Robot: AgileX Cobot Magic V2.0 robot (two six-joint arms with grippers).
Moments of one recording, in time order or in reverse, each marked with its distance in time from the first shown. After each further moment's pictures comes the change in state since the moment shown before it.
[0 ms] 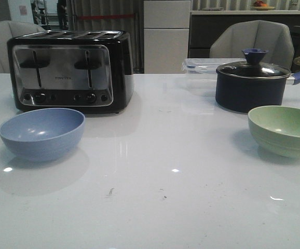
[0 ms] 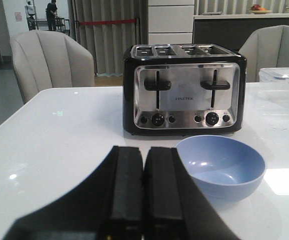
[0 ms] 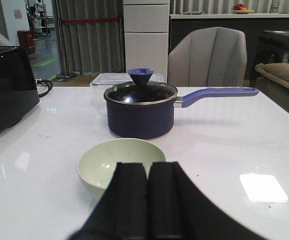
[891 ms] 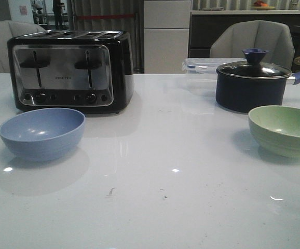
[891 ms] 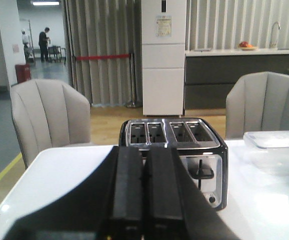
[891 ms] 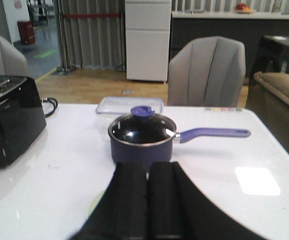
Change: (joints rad) left arm 0.000 0.329 -0.634 -0.005 0.265 0.000; right arm 0.000 0.318 -0.564 -0.019 0.343 0.000
